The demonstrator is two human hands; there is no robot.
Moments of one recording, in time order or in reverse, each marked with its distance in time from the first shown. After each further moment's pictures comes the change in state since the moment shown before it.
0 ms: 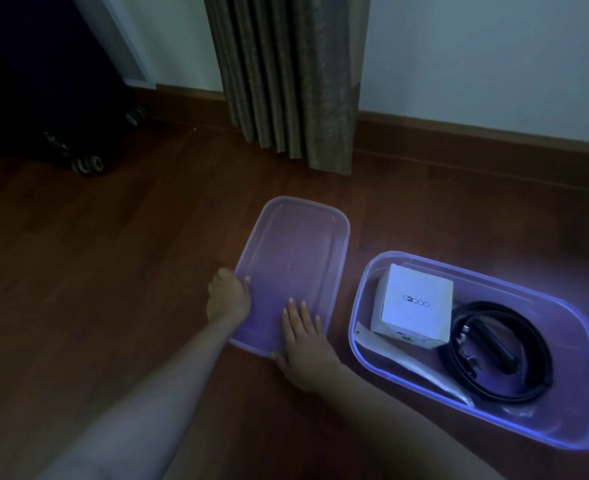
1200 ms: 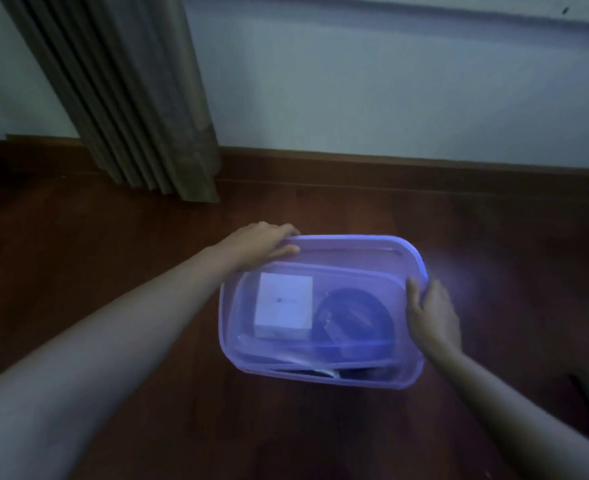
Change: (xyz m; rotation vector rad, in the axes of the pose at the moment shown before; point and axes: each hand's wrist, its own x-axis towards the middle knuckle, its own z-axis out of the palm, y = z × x) left_hand -0.074 0.260 -0.025 0.374 -0.347 1.160; right_hand -0.222 0.218 -0.092 0.508 0.929 0.901
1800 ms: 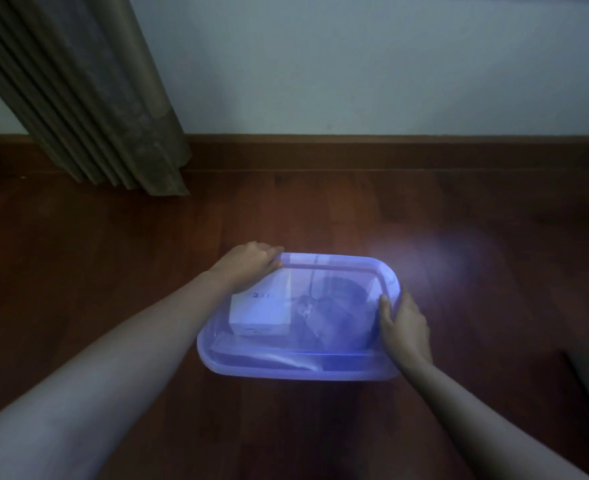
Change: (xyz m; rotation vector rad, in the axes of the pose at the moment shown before) left_hand 0.022 0.018 0.068 0.117 -0.059 0.001; right_hand -0.014 0.035 0.027 0.021 -0.092 0.099
